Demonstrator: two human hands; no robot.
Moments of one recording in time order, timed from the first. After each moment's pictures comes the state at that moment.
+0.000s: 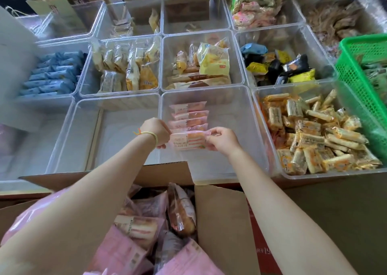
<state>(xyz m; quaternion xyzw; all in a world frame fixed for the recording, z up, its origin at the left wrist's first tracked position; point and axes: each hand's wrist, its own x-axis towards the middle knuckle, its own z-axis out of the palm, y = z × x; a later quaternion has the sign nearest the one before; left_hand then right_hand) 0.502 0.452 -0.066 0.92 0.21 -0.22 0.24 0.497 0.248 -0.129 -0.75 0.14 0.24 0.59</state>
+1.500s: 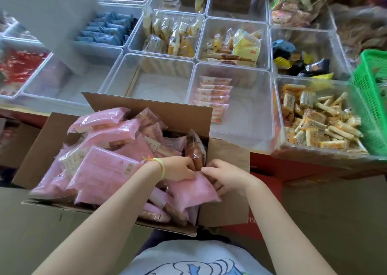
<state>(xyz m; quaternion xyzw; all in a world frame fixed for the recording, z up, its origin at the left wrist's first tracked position) 0.262 0.417 -0.043 0.87 0.05 -0.44 0.22 0.287 0.233 -0.049 -0.76 -0.02 0.52 0.38</state>
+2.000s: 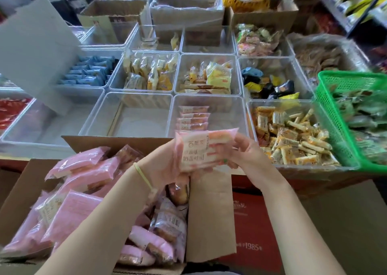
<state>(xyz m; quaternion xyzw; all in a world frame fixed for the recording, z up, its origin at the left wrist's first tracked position) 0.318 0.397 0.034 0.45 0.08 -0.39 0.80 0.345 0.171 0.033 -0.65 -0.11 0.24 0.71</state>
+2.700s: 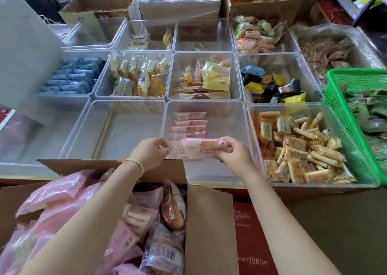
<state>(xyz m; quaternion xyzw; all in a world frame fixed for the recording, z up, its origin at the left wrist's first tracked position) 0.416 0.442 -0.021 0.94 0.17 -0.17 0.24 0.444 0.194 -0.063 -0.81 0.00 0.17 0.56</state>
